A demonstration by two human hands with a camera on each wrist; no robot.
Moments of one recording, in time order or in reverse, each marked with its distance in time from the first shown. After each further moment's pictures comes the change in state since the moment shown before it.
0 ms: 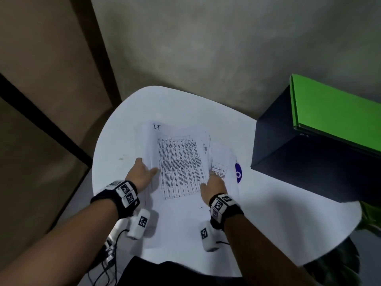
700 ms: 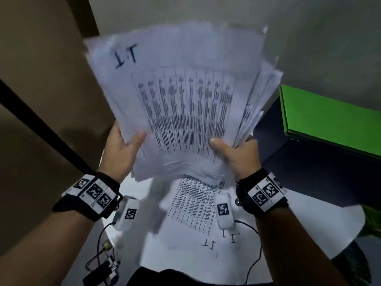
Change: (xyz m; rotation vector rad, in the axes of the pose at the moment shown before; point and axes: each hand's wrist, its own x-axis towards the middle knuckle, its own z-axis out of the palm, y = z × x) left_hand -0.063 0.081 -0.078 -0.548 0.221 0.810; right_hand -0.062 -0.074 -0.145 0.909 0.170 -0.597
